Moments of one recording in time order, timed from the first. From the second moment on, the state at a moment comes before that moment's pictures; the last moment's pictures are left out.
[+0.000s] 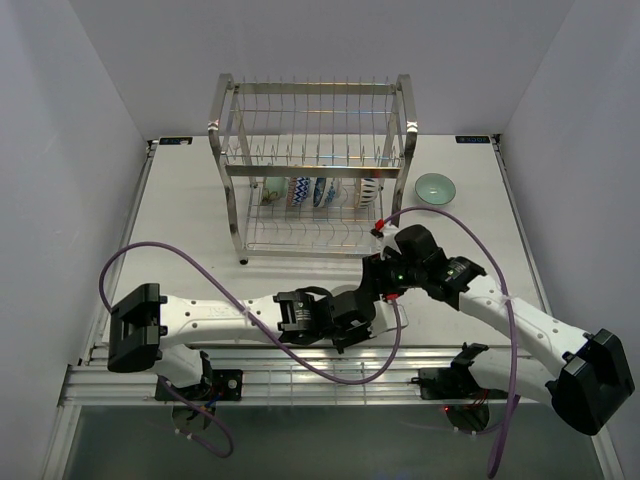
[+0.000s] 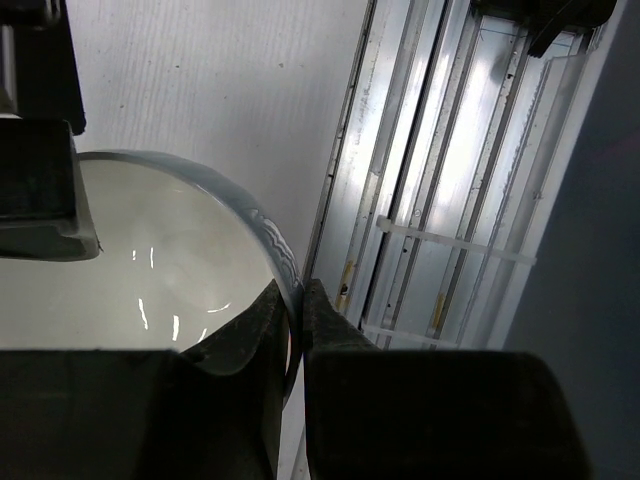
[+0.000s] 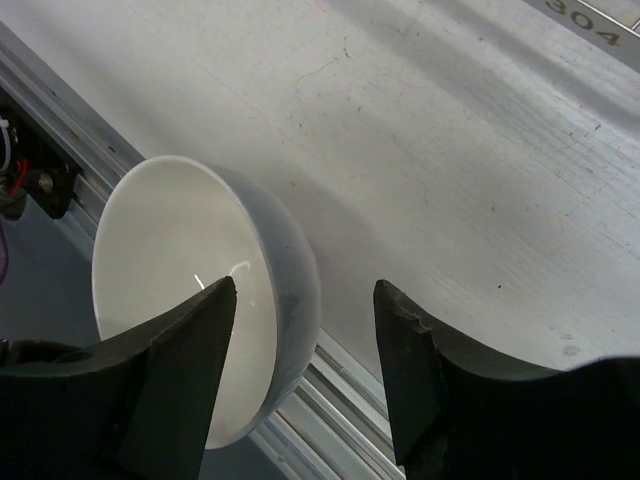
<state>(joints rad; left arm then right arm) -1.38 1.48 1.06 -0.43 -0.10 0.04 0.70 1.06 0.72 -0.45 -0.34 0.35</state>
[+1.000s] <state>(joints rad) -1.39 1.43 1.04 -0.43 -0.20 0.08 0.73 1.09 0.65 -0.46 -0.15 0.33</state>
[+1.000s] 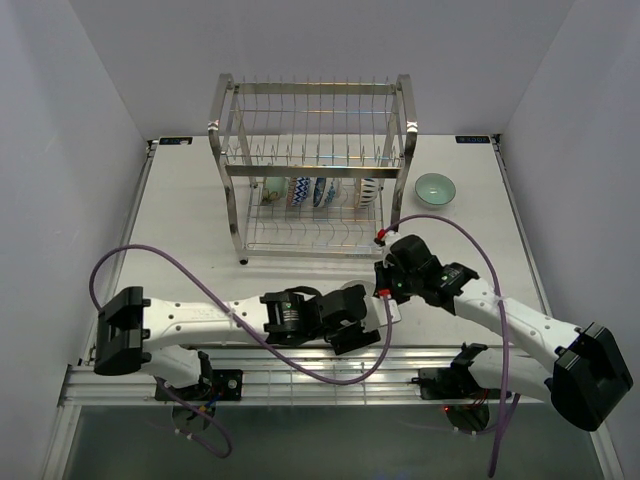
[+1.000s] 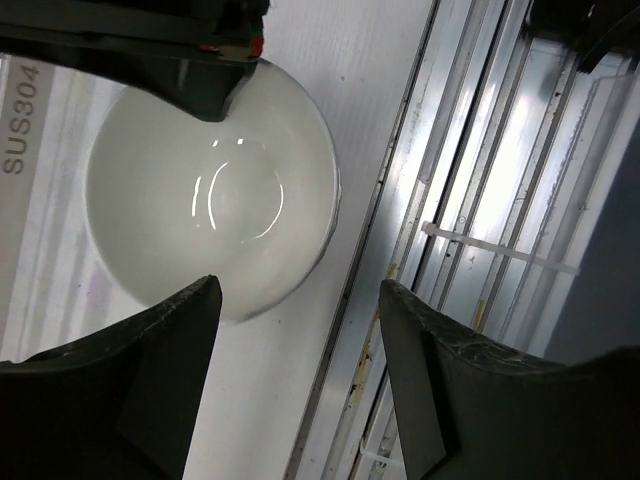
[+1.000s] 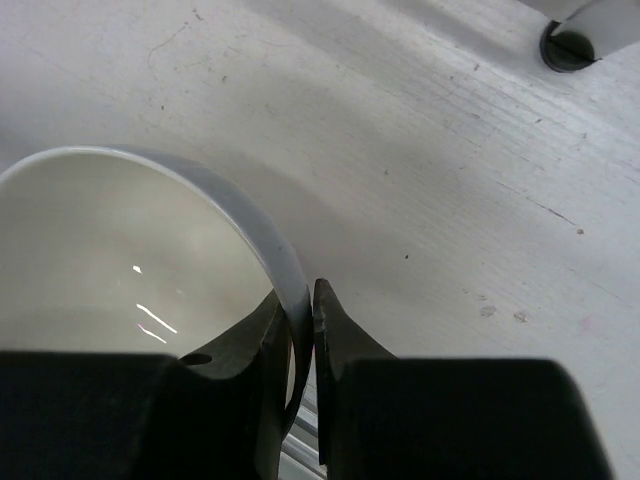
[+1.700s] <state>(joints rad) -0.95 1.16 0.87 -0.29 -0.14 -0.04 0.09 0.95 0.57 -0.50 -0.07 0.37</state>
